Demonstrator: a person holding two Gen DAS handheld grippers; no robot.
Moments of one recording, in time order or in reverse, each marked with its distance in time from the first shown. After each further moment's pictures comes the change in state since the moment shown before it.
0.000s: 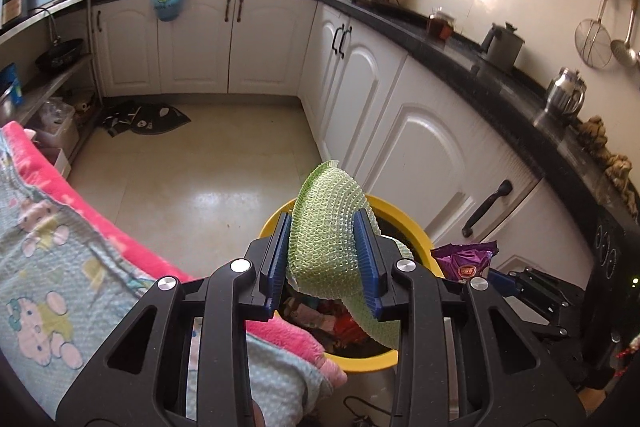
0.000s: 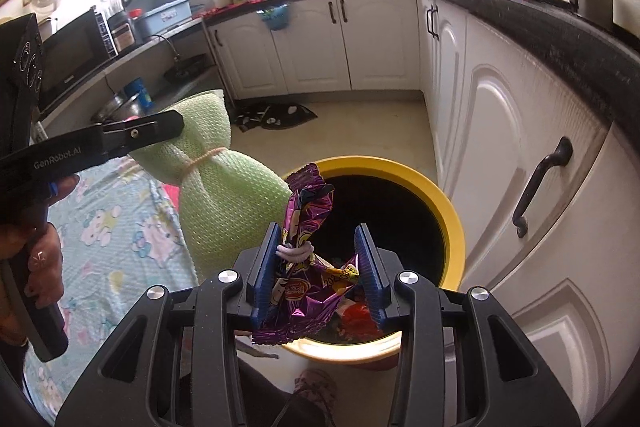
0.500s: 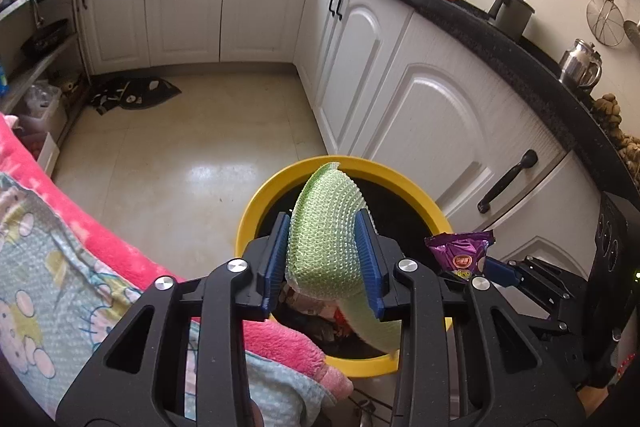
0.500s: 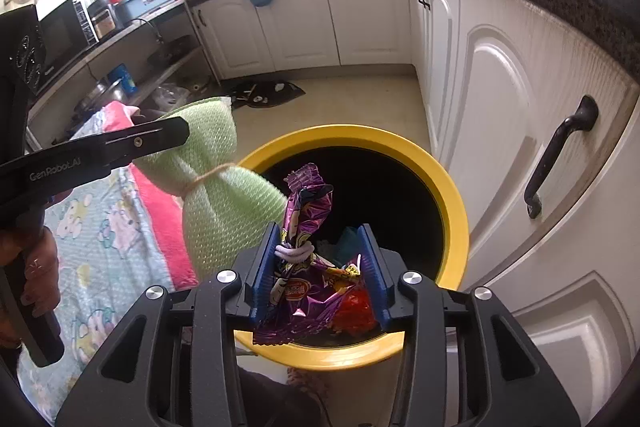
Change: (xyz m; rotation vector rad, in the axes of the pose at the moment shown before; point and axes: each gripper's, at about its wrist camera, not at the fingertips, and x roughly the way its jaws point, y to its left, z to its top) left arm 0.051 0.003 -0.012 0.005 0.118 -0.016; right arm 0.043 -0.018 -0.005 0.027 0.080 -0.028
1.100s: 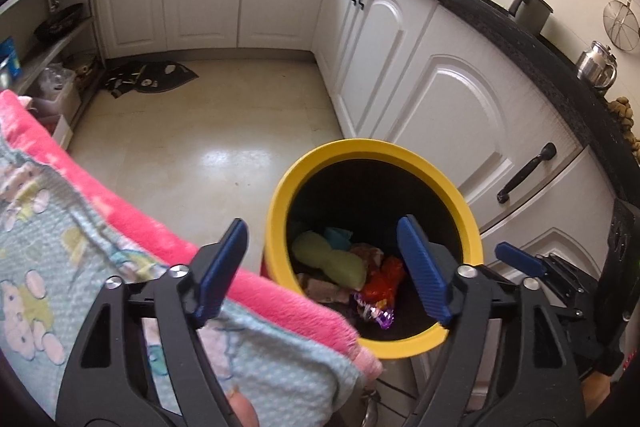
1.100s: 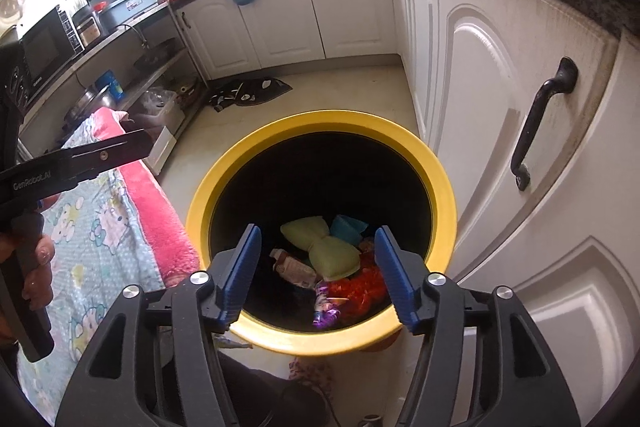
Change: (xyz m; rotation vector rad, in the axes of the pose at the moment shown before) left arm -0.010 0.024 -0.011 -0.038 0.034 0.059; right arm -0.004 -0.009 -0.014 0.057 0.010 -0.021
